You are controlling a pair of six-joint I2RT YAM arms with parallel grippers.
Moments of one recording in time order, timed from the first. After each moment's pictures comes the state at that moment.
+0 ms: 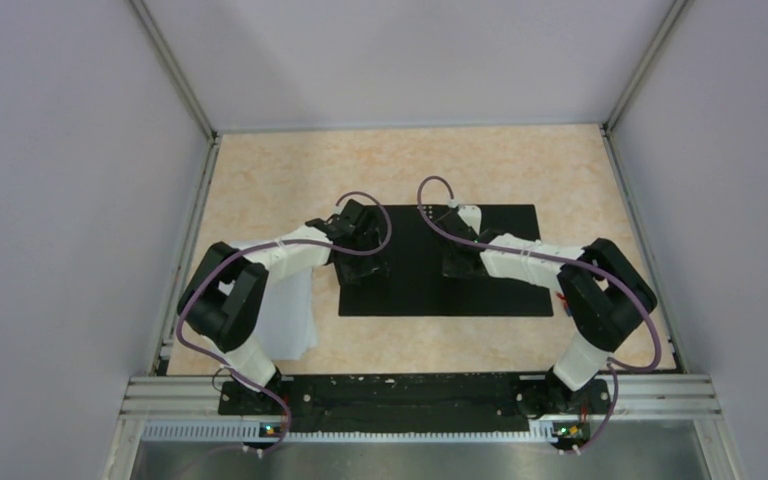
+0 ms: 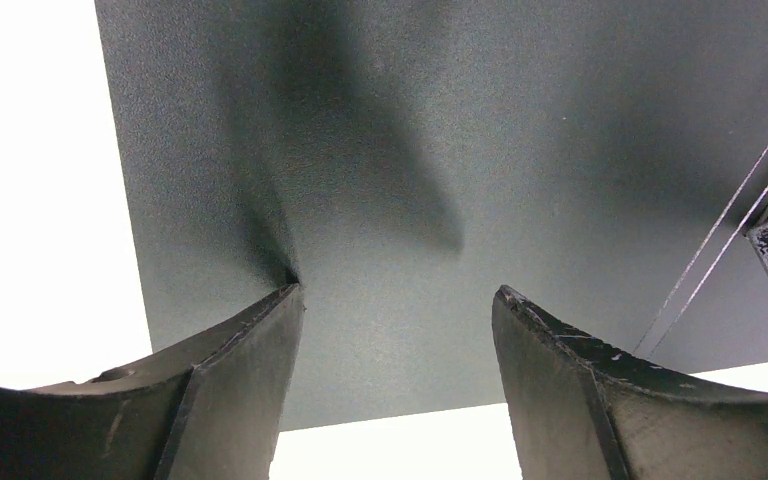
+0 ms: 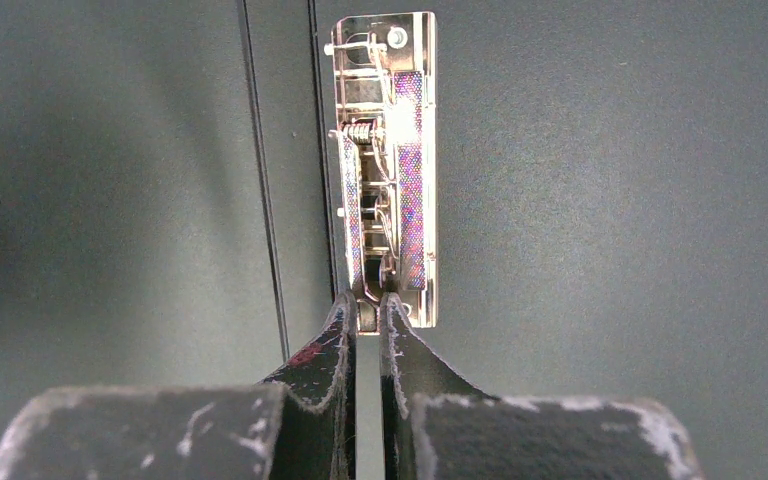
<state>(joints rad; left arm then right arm) -0.58 1.68 1.00 -0.47 0.02 -0.81 0.70 1.67 0.94 -0.37 0.35 0.67</state>
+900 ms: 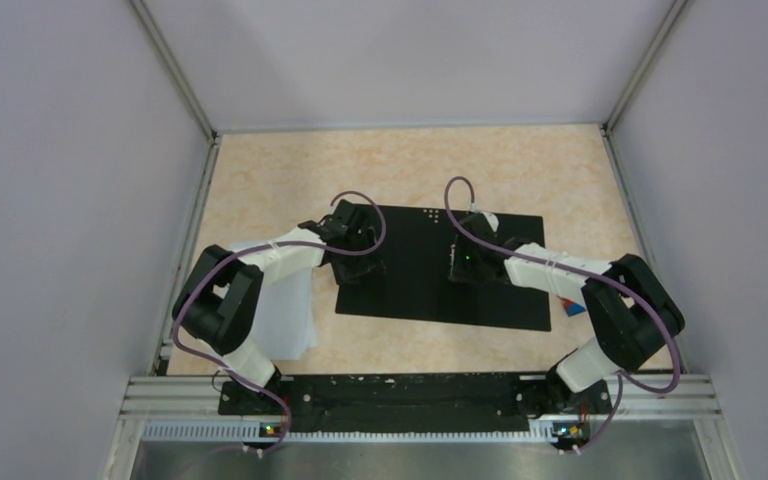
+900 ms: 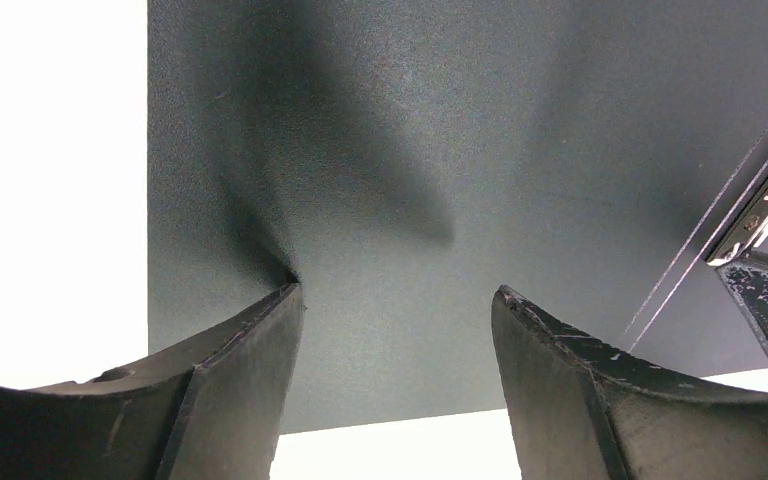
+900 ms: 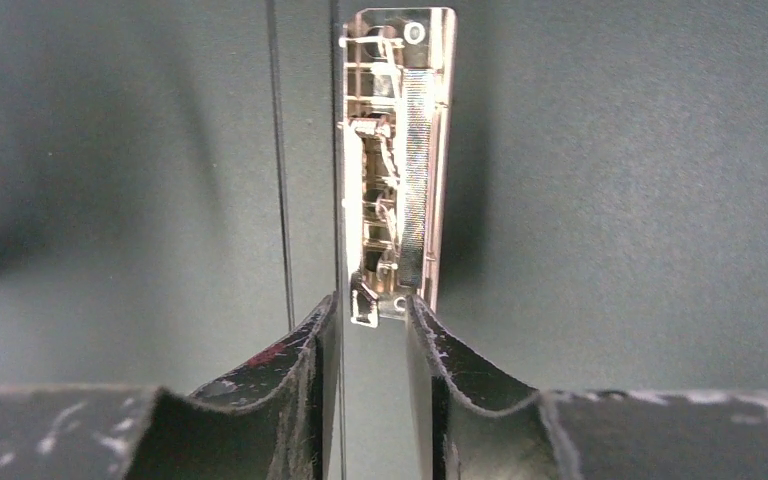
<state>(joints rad) -0.54 1.66 0.96 -0.42 0.07 -0.81 0.61 1.53 0.79 -0.25 0.12 0.70</state>
